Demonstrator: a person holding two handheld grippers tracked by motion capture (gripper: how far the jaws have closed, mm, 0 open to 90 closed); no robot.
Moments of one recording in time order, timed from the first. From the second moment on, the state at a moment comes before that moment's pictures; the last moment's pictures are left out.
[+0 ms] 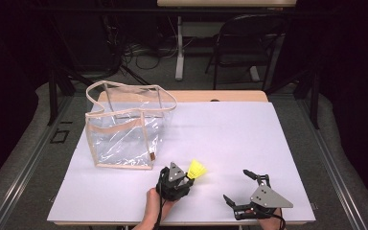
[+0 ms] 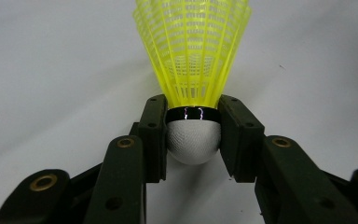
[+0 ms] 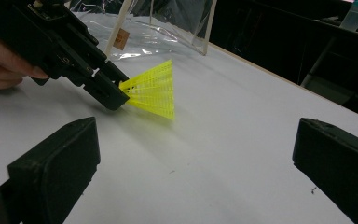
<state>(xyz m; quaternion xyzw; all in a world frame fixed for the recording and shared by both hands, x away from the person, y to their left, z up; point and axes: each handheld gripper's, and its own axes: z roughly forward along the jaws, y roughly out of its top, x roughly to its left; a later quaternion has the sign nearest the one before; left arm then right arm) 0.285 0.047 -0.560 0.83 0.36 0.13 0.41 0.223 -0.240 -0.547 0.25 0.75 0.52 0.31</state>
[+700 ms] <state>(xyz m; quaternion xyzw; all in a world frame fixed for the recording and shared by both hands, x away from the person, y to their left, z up) 0.285 0.055 -0.555 0.83 0.35 0.14 0.41 0.223 -0.240 -0.547 0.25 0.75 0.52 0.31</state>
